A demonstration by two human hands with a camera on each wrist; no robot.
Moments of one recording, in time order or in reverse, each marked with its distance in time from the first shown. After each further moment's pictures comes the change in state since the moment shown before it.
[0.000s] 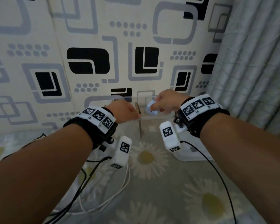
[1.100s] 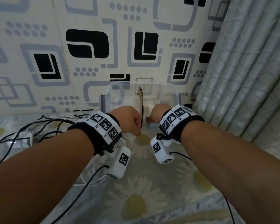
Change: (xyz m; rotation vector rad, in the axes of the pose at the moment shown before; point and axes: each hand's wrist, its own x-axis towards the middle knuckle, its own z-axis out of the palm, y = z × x) left_hand -0.049 0.006 0.048 0.074 -0.117 0.142; right_hand -0.020 0.007 0.078 -0.737 -0.202 0.093
